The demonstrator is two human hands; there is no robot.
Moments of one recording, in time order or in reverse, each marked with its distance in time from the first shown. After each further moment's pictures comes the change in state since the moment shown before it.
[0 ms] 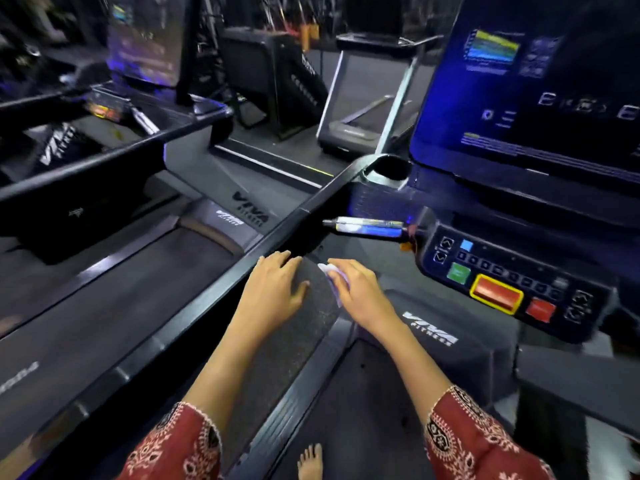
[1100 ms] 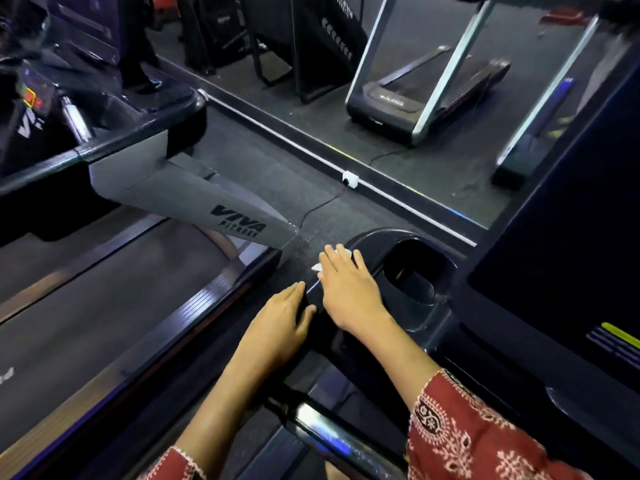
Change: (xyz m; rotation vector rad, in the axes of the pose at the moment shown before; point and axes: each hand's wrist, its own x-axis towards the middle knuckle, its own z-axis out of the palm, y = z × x) left_hand 0.316 -0.045 0.129 -0.225 -0.272 -0.323; right_hand 0.357 0.145 -0.027 -0.615 -0.341 -0.164
